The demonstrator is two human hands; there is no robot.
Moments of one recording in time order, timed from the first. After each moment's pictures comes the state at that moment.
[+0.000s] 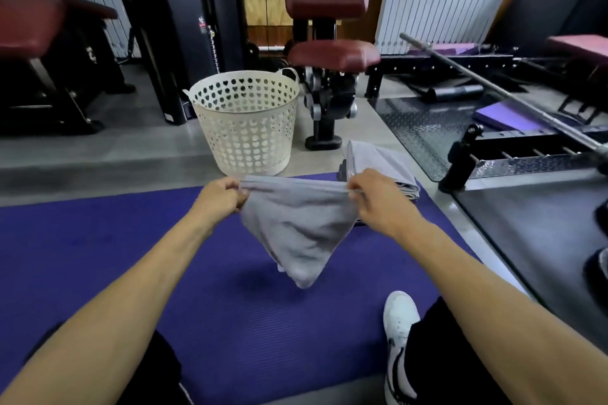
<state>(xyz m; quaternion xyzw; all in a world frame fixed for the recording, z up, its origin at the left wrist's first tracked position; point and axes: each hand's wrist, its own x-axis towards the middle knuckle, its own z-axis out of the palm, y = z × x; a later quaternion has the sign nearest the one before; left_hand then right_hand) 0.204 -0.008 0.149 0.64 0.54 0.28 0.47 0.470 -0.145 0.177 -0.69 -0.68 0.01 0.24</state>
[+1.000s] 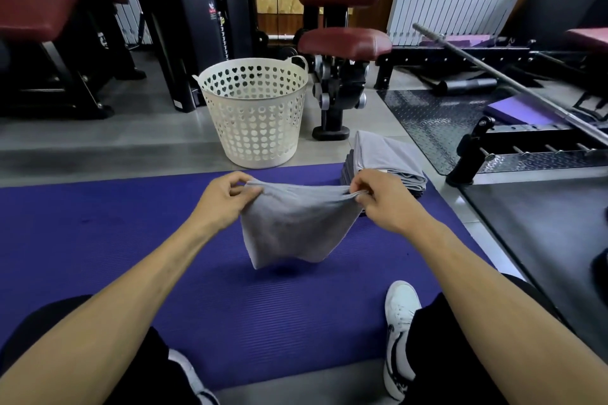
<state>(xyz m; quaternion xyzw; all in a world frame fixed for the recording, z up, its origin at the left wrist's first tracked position) 0.186 -0.050 0.144 0.69 0.47 0.33 0.44 0.472 -0.155 0.159 -0.68 -0.67 0.11 0.27</state>
